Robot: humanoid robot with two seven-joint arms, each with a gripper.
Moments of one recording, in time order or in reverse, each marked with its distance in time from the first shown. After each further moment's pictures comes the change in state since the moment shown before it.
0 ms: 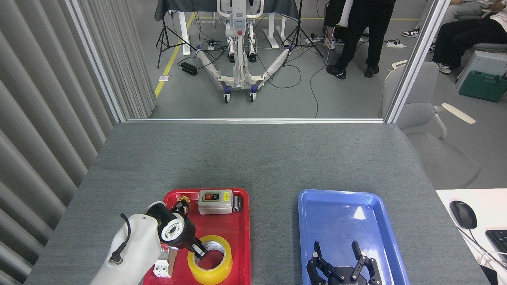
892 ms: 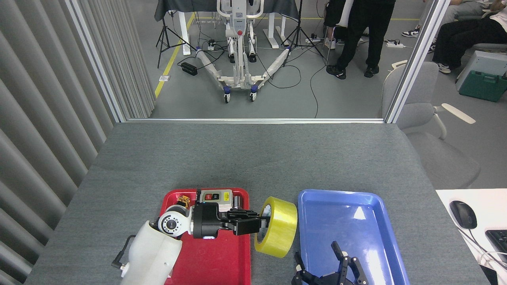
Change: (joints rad) left arm 0.044 -0.189 0.223 0.033 0.868 -0.311 0.049; right arm 0.044 -0.026 0.017 -0.025 0.037 -0.305 -0.126
